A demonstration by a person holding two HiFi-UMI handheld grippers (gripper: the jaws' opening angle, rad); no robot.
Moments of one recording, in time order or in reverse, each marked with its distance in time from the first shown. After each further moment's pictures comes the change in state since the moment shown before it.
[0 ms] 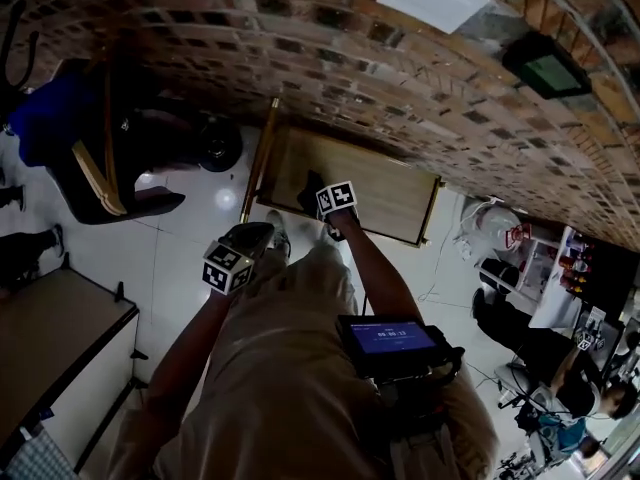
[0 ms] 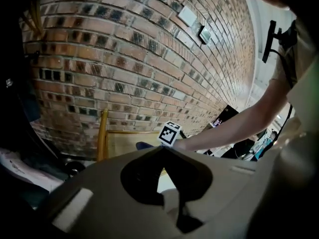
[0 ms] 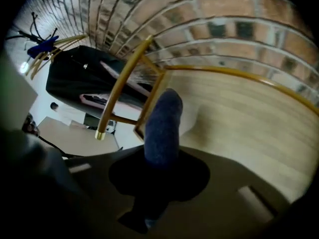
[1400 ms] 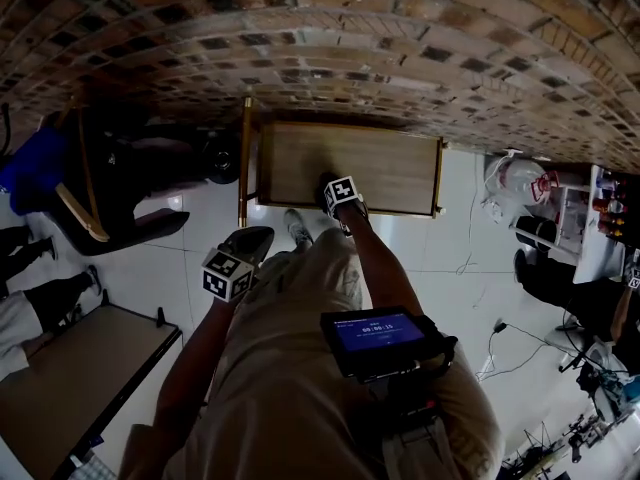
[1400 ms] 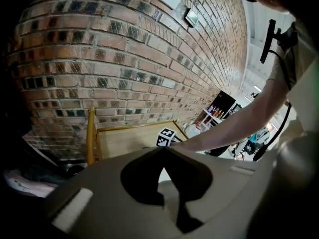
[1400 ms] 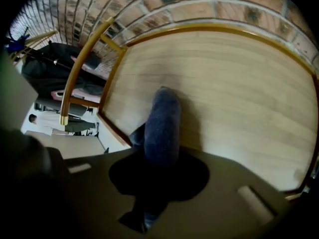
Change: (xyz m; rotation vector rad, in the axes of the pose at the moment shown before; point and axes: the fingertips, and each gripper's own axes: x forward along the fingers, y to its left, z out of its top) left arm 0.008 -0.017 -0.019 0.113 0.116 -0.049; right arm 0.036 -0.074 -0.079 0.181 0.077 -0.185
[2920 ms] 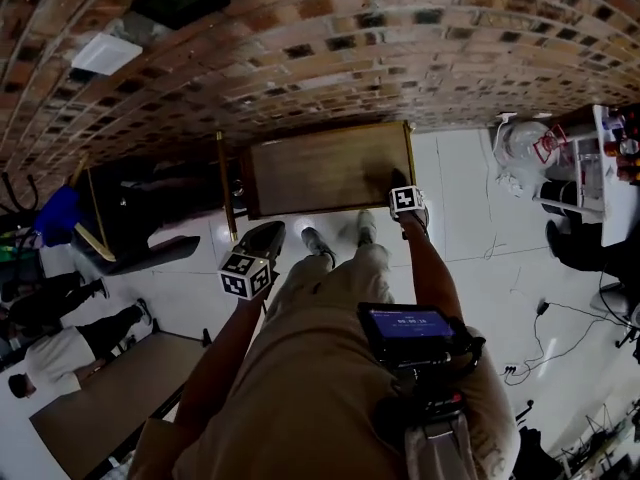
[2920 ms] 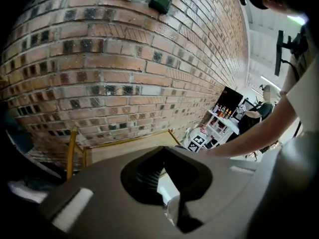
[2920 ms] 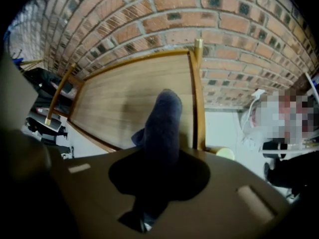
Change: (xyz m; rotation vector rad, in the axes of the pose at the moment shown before) left arm 0.077 -0.116 0.082 0.061 -0.022 0.125; right arm -0.126 -0.251 -0.102 0.184 -0.316 -0.164
